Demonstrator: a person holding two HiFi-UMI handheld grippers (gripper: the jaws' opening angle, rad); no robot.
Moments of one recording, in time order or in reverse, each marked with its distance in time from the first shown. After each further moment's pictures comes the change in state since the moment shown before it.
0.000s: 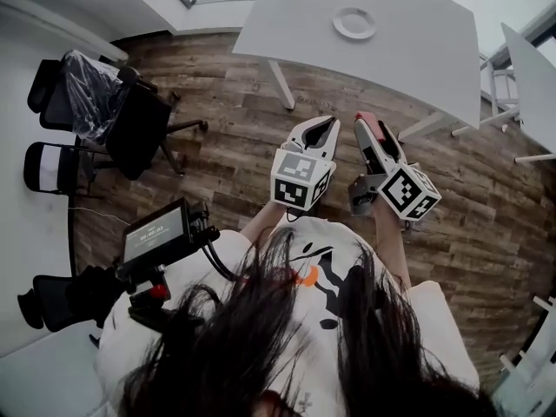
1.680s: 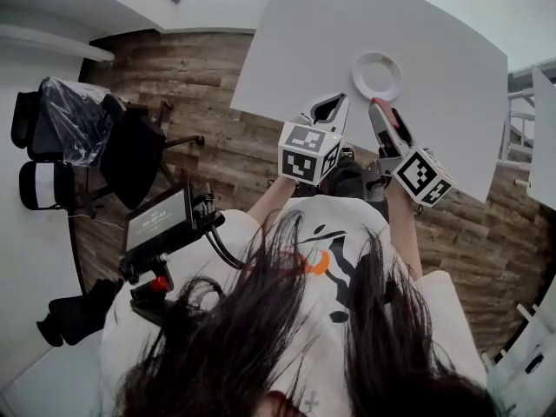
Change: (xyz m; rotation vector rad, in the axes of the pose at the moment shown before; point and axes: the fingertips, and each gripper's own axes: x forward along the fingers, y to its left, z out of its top) left arm 0.219 0.176 0.091 -0.126 0.072 -0.023; right arm 0.249 -0.087 0.105 0.044 0.097 -0.116
